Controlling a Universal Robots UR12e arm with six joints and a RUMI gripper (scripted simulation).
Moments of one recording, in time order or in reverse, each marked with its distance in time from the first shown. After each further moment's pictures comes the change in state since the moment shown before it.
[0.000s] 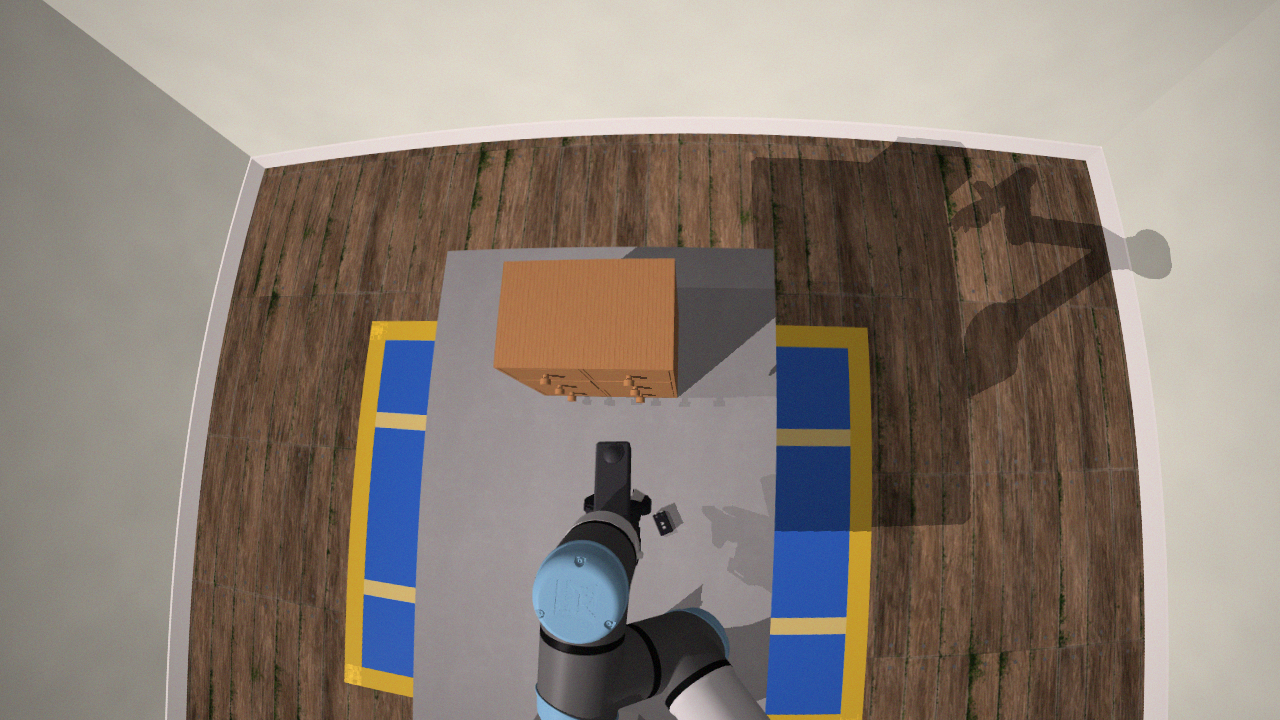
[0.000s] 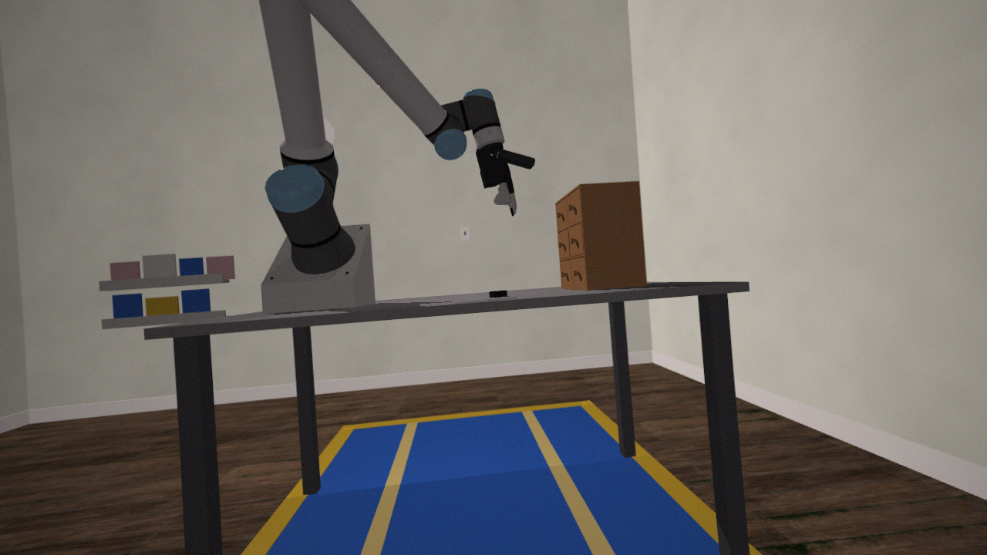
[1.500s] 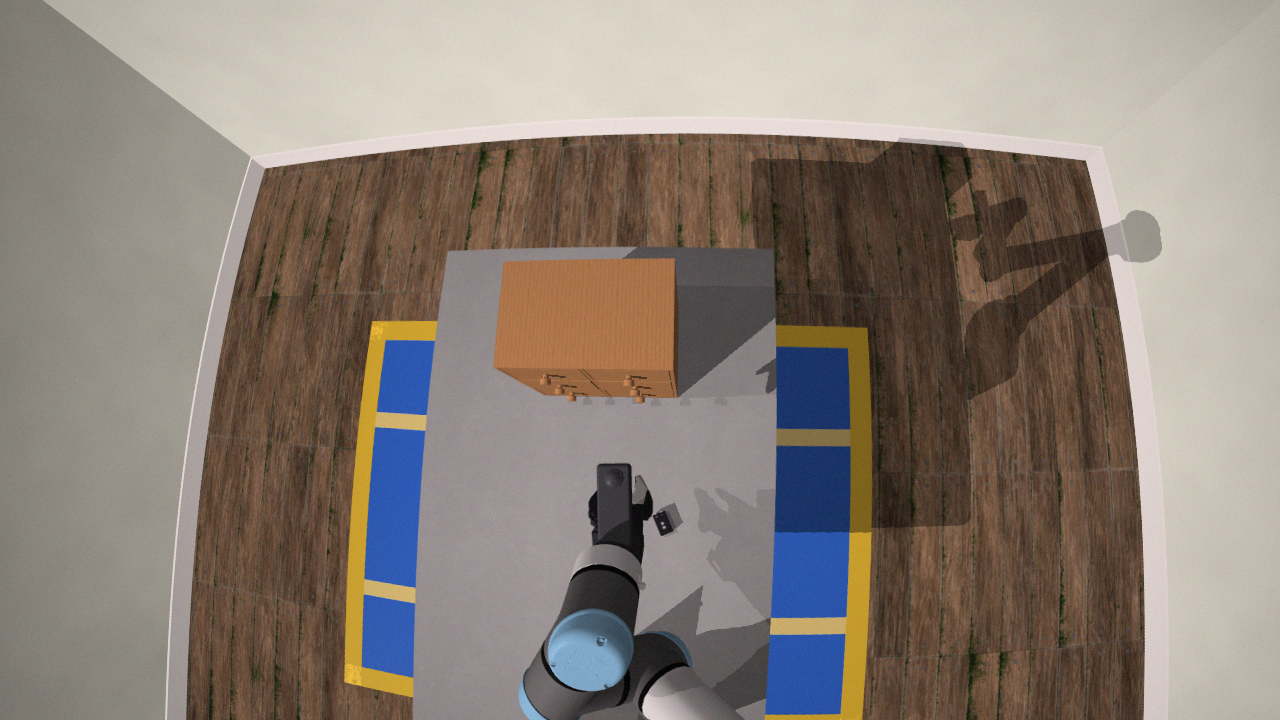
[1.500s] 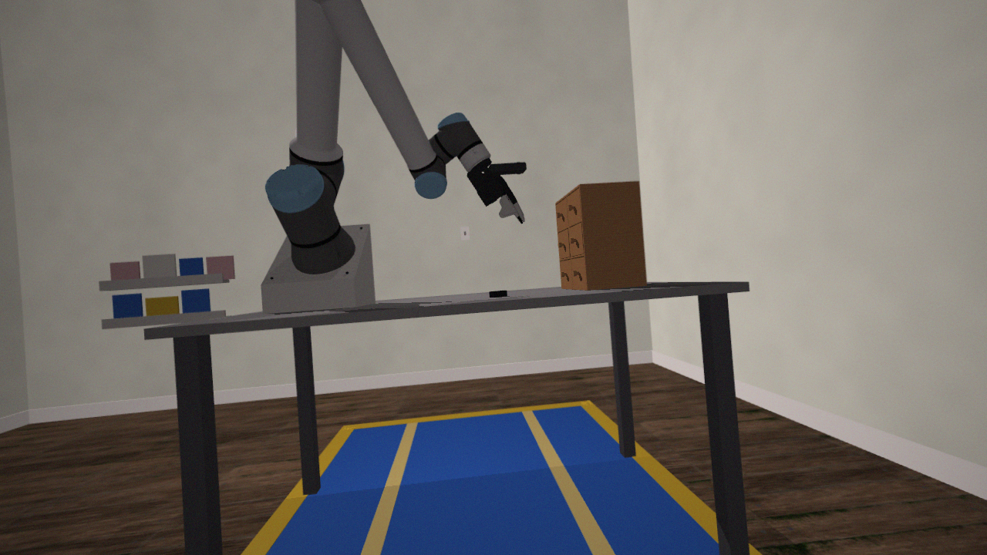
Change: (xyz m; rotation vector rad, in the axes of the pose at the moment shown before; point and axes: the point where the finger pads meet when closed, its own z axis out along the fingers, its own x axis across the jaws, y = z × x) arm 0.000 -0.017 0.030 0.331 0.003 0.000
